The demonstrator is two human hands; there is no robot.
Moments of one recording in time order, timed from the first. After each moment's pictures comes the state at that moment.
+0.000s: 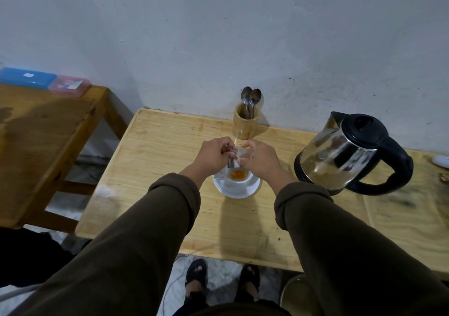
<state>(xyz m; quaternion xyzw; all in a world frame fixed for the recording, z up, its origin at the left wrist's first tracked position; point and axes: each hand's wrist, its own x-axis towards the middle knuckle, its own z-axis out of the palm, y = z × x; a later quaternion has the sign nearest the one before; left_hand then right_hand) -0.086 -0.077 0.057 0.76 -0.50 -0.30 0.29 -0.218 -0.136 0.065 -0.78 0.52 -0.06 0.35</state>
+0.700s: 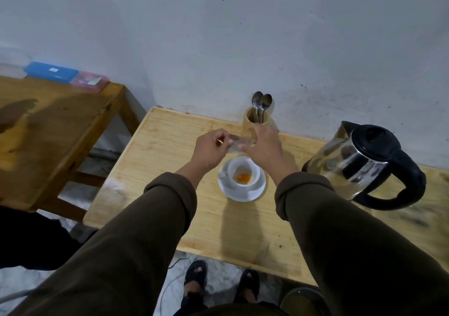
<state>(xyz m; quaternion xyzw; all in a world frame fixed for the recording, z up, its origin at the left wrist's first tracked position) -0.074 -0.070 0.065 0.77 -0.43 -0.24 0.40 -0.197 -0.151 0.087 -0.82 0.50 -0.10 0.28</state>
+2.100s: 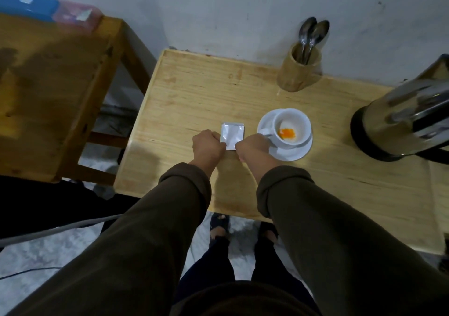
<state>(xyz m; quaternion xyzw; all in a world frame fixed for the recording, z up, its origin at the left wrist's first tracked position) -0.012 -0.001 -0.044 0.88 -0.27 -0.34 0.20 -0.096 -0.052 -0.017 -0.59 0.69 0.13 0.39</state>
